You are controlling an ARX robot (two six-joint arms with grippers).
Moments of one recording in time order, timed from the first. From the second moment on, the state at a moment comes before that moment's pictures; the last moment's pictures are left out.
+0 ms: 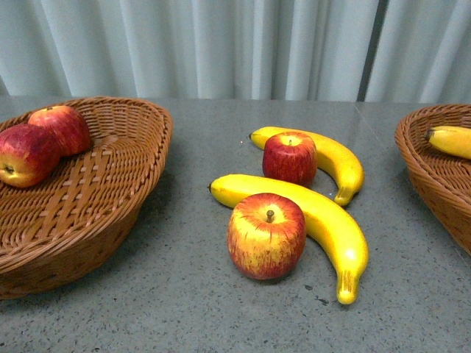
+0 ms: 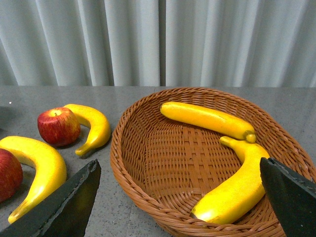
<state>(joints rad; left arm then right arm) 0.04 0.29 0.20 -0.19 0.05 0.04 0.00 0.00 0.01 0.00 0.00 0.00</state>
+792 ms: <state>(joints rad) -0.34 1.29 0.77 0.17 0.13 0.19 0.00 0.00 0.01 0.00 0.00 0.00</state>
